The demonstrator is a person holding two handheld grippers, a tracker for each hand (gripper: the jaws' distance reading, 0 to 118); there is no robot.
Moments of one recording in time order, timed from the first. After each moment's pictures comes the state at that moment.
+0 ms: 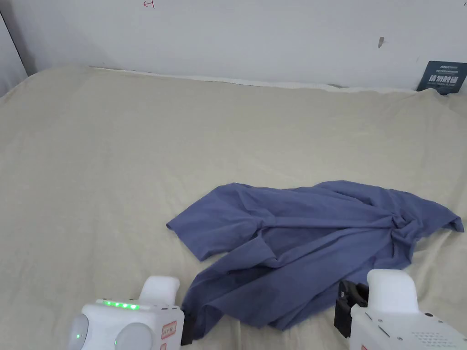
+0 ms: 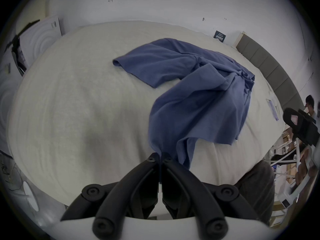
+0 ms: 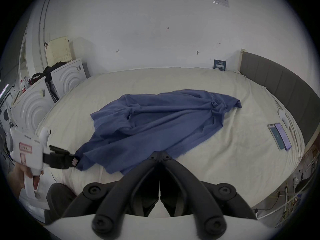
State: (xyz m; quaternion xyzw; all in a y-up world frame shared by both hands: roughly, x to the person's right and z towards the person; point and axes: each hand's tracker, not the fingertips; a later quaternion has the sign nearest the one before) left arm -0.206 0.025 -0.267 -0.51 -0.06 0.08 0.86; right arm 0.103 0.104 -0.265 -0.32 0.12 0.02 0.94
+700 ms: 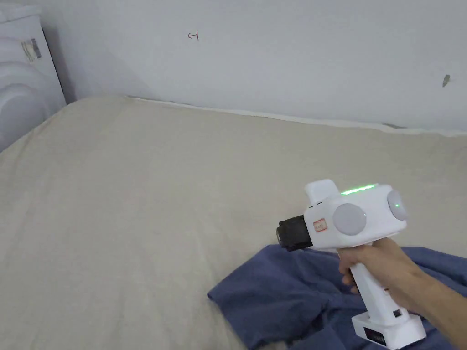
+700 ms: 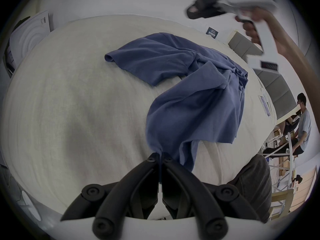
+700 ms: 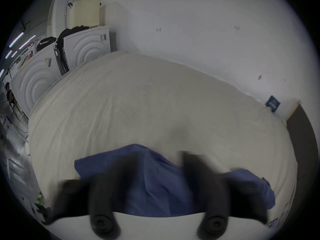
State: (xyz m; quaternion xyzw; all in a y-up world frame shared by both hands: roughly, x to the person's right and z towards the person) left arm -0.231 0.025 -0.287 -0.52 -0.12 0.09 0.84; right arm -0.069 0.097 -0.601 -0.43 0.26 0.16 0.85
